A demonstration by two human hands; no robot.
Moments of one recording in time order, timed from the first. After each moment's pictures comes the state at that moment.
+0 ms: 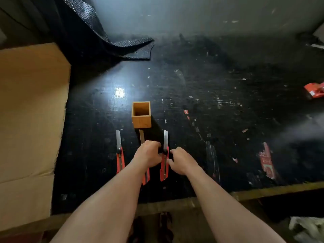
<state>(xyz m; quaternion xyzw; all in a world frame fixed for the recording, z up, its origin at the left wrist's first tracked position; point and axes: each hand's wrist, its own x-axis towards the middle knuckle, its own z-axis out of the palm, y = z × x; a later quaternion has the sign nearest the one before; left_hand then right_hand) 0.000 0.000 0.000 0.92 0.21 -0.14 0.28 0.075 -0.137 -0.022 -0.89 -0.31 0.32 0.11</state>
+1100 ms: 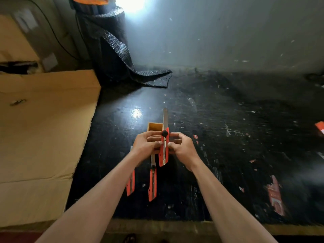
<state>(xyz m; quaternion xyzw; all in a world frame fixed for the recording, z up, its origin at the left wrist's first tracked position) -0.017 0.045 0.094 0.62 0.32 0.11 0.71 0.090 -0.087 0.090 -0.71 -0.23 0.33 0.58</state>
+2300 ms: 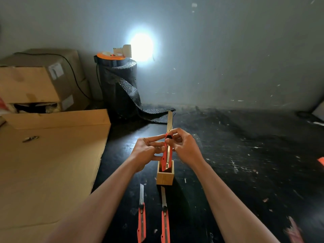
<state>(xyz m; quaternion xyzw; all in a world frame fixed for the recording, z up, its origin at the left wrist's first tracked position) -0.016 0.125 0.189 0.62 0.24 0.16 0.73 0.104 0.001 0.196 -0.76 -0.41 0.11 0.49</state>
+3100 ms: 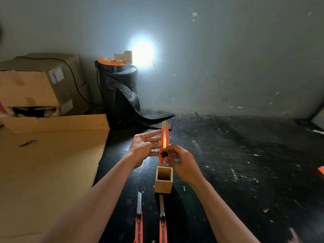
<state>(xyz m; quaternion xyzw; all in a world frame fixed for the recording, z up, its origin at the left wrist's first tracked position) 0.002 0.143 0.213 0.62 0.24 0.20 0.72 0.092 -0.006 0.184 -0.78 -0.42 0.14 0.44</state>
